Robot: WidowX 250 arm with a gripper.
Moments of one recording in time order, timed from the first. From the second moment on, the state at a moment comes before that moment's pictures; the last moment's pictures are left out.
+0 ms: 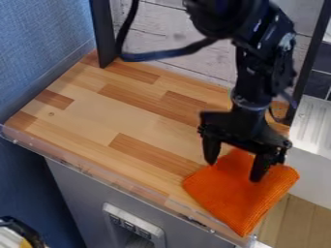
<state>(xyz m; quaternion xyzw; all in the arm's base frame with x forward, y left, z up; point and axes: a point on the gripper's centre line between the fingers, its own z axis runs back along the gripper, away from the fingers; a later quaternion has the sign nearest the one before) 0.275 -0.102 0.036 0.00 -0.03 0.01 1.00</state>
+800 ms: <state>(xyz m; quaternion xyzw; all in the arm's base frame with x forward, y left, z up) 0.257 -0.106 0.036 -0.01 0.00 0.01 1.00</state>
